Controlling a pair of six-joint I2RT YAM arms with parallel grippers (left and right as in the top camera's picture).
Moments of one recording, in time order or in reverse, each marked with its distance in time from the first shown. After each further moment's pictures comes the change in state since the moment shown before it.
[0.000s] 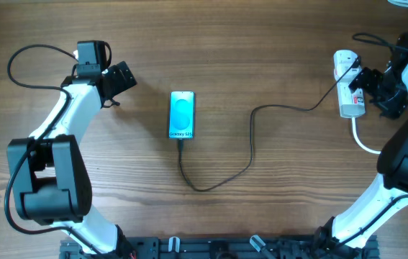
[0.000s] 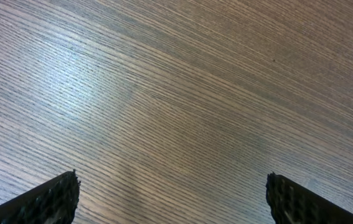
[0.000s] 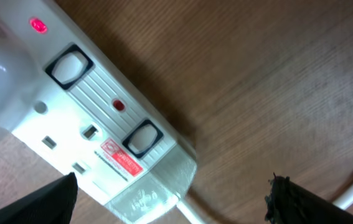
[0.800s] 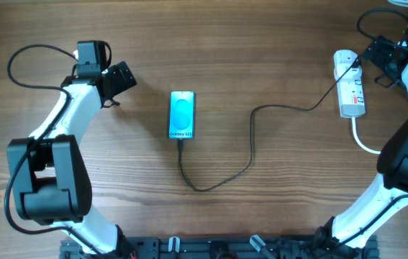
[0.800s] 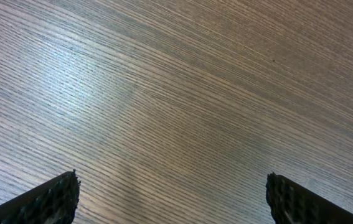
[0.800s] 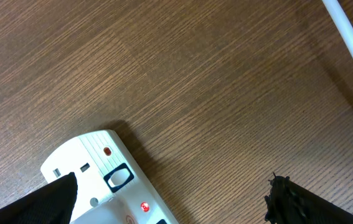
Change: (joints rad) left arm 0.000 0.000 0.000 0.000 0.000 0.000; right arm 0.000 0.000 0.000 0.461 0.003 -0.031
